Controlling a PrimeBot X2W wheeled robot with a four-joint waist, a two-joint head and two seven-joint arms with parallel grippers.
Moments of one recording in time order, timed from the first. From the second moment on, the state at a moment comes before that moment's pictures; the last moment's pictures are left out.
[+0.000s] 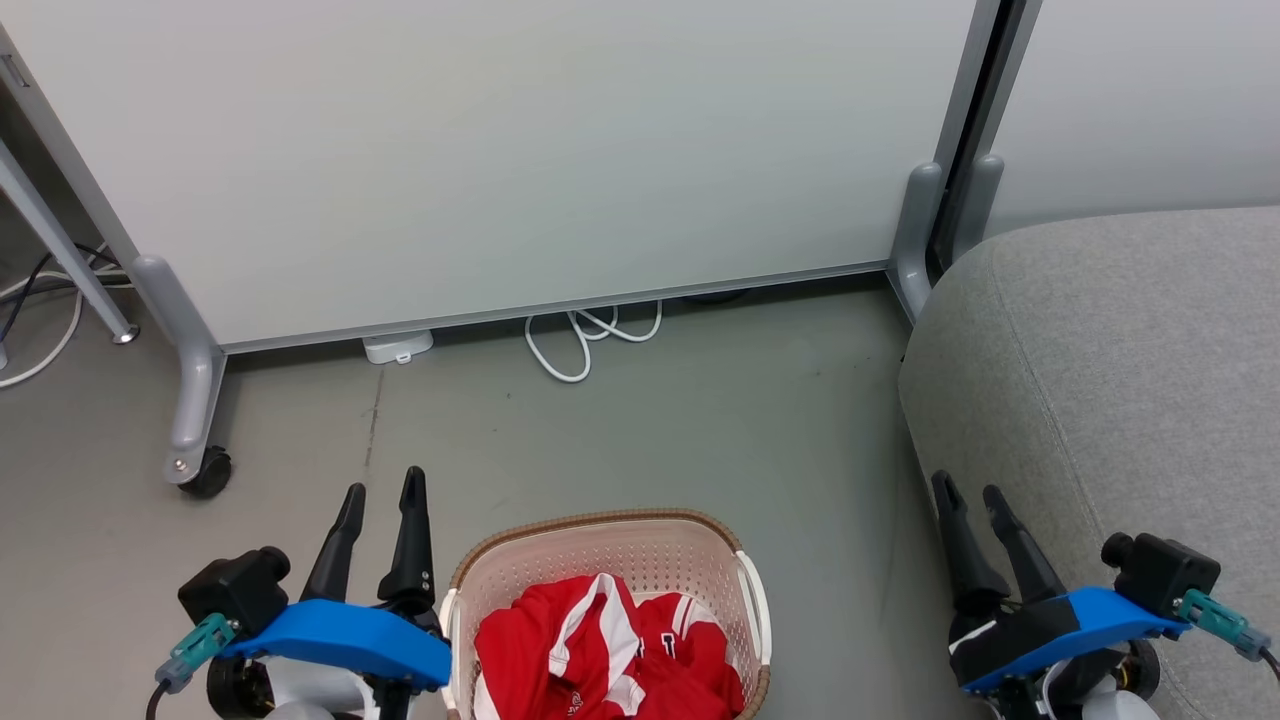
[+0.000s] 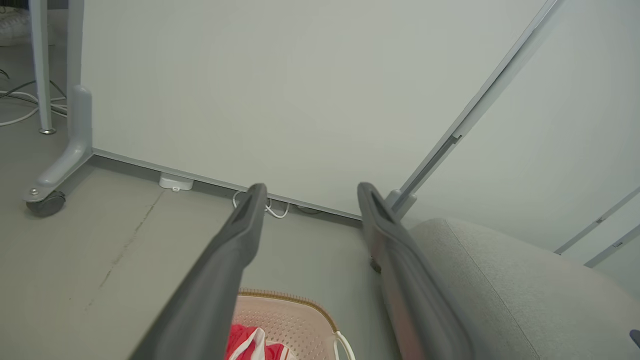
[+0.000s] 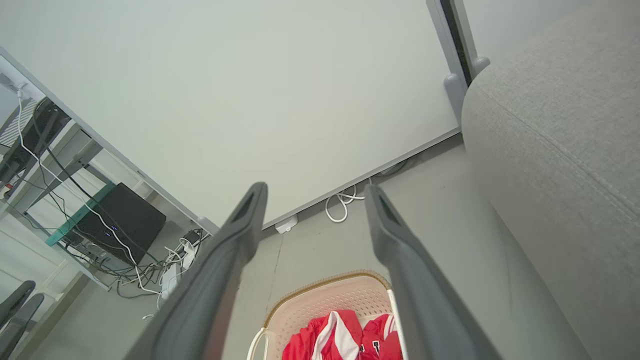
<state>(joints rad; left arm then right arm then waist) -0.11 0.07 -0.12 0.33 -0.60 -0.12 -0.14 -0.12 -0.04 0.05 0.32 0.62 0.13 -0.11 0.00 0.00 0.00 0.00</state>
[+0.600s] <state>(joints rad) -0.13 0.07 -0.14 0.36 -0.43 -0.12 -0.18 -0.12 -0.04 0.05 0.31 0.43 0.13 -0.14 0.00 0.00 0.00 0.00</state>
